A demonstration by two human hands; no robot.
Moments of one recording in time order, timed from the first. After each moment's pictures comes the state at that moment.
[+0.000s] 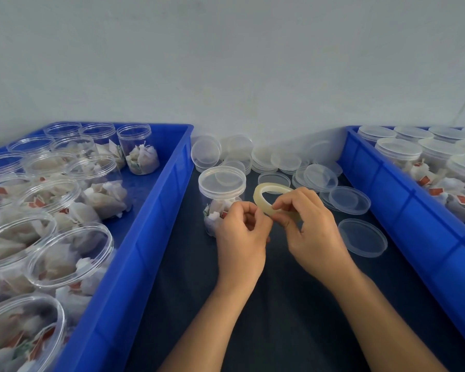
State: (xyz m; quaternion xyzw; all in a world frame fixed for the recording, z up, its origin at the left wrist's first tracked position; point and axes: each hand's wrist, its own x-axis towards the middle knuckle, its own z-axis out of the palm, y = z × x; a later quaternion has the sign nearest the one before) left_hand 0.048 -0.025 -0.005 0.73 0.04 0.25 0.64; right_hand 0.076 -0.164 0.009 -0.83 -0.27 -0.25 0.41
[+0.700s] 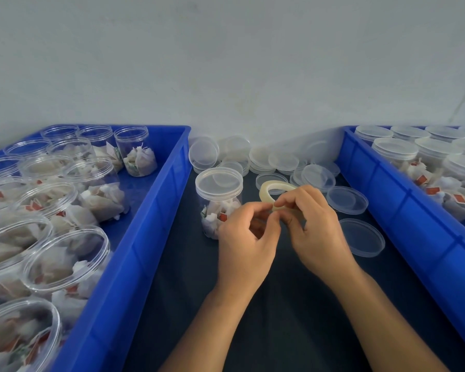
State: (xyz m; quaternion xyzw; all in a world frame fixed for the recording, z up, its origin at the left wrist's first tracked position) left_hand 0.046 -0.028 -0.006 0.75 -0.06 0.32 0.58; right_hand 0.079 -0.171 0.009 -0.83 -0.26 -0.27 0.40
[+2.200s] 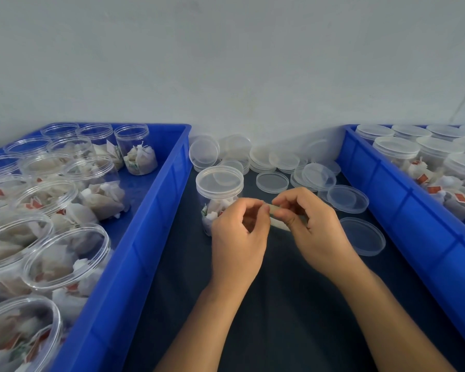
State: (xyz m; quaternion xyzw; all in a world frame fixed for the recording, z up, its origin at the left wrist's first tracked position) left_hand 0.048 -0.018 -0.003 0.77 -0.04 0.34 0.55; right_hand 0.080 -0.173 0.011 -0.82 -0.25 -0.15 0.49
